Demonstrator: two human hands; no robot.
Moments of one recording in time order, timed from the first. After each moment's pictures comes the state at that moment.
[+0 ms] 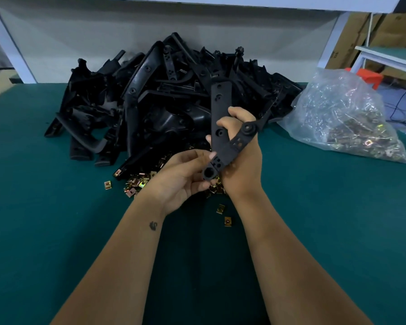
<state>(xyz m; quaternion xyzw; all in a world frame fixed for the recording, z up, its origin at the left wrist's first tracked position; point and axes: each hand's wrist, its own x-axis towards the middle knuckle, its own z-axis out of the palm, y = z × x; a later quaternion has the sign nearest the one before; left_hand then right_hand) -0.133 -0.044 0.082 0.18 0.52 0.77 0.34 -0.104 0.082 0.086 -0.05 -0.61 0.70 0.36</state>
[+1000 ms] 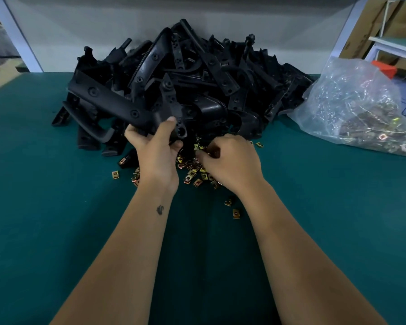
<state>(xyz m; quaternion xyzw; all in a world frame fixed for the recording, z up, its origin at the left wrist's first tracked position) -0.149 -0.046 0.084 0.00 0.43 0.90 -0.01 -0.105 0.077 0.073 -0.09 -0.95 0.21 0.21</state>
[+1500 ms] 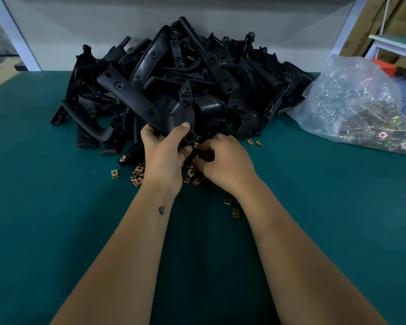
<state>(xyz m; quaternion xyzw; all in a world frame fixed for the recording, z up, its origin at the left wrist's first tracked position) -0.150 -0.044 0.076 0.02 0.45 0.89 0.06 -0.109 0.072 0.070 -0.06 -0.95 0.25 0.16</state>
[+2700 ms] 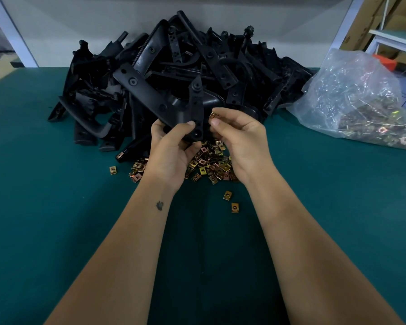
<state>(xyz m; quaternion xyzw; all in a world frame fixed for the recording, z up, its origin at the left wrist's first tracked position) -0.147 -0.043 0.077 0.07 0.41 0.90 0.15 -0.105 0.085 0.086 -0.05 -0.60 0.76 0.24</state>
